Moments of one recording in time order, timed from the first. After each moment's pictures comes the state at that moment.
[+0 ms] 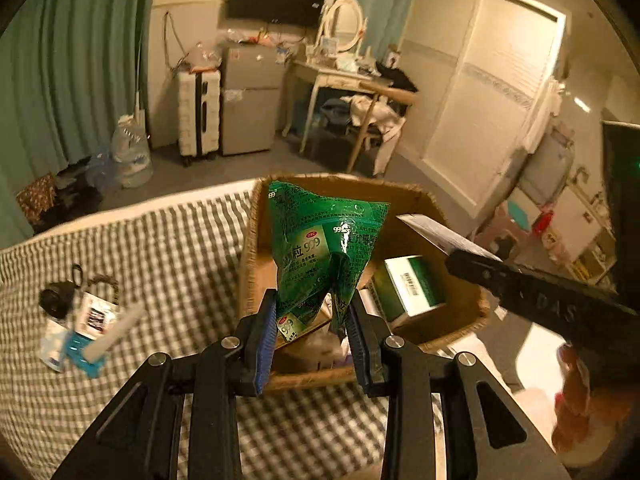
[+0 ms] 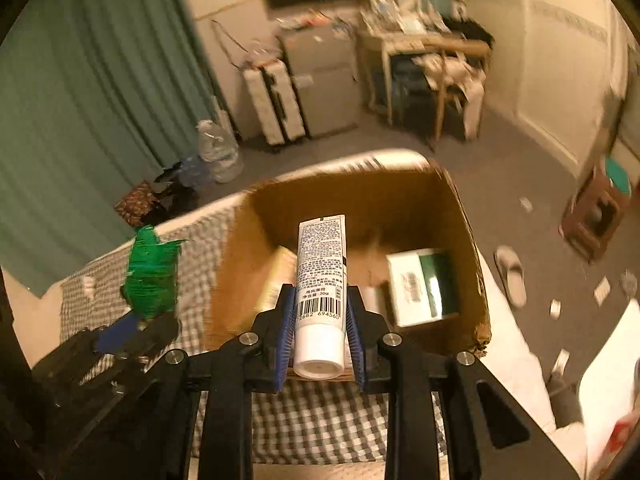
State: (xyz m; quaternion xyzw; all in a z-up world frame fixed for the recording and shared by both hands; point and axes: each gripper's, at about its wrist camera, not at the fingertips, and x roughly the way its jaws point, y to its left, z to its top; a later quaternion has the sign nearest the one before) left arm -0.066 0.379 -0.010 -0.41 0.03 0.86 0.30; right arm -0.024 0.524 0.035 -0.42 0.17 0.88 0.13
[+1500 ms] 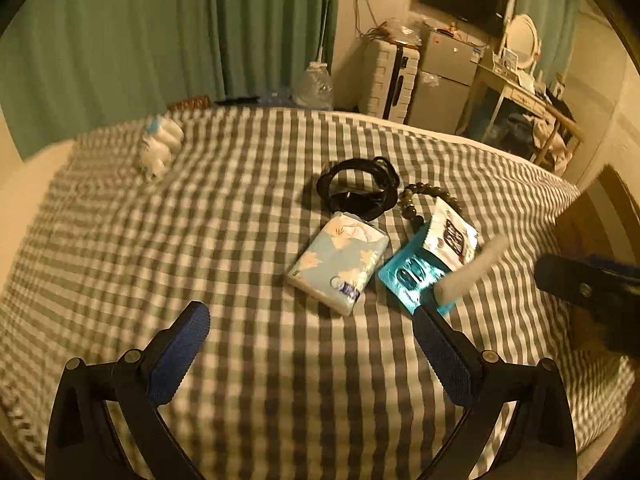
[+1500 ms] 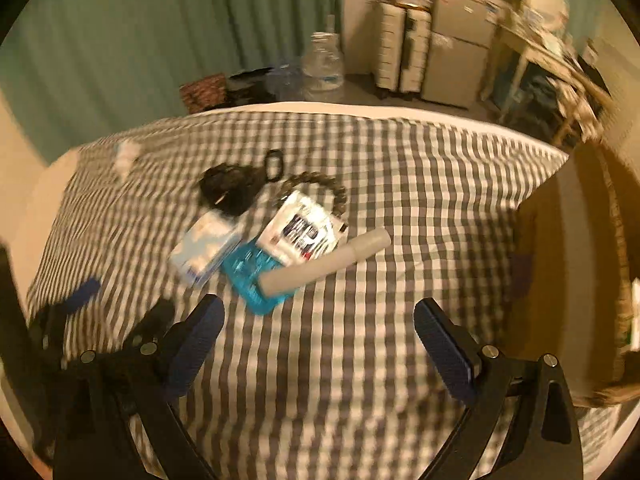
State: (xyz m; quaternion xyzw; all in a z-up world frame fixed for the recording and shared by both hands) left arm -0.158 0.053 -0.157 -0.44 -0.02 0.90 0.05; right arm -0.164 0.235 -0.101 -0.49 0.04 0.87 0.00
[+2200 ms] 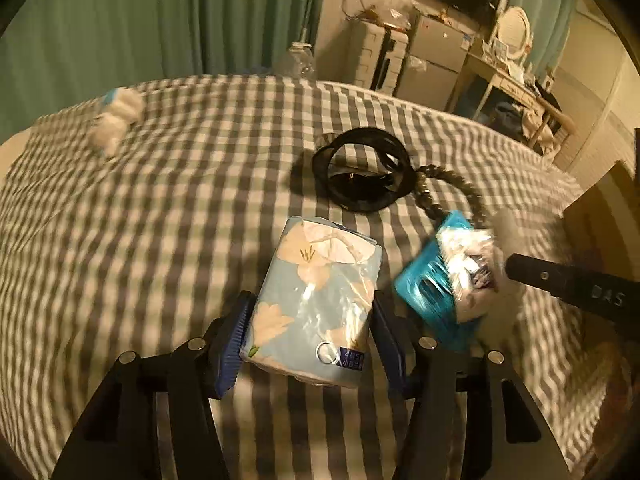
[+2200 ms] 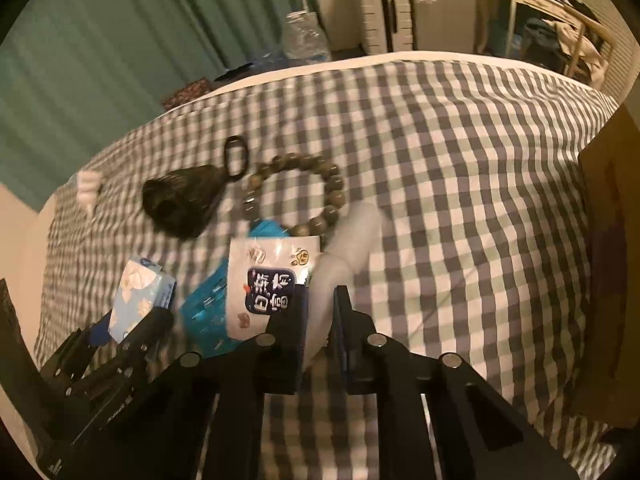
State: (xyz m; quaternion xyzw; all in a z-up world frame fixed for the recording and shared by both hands) left arm -0.175 0.046 -0.185 -0.46 -0.04 0.88 0.08; right arm -0.213 0.250 -0.165 -0.52 0.12 0.85 -0.02
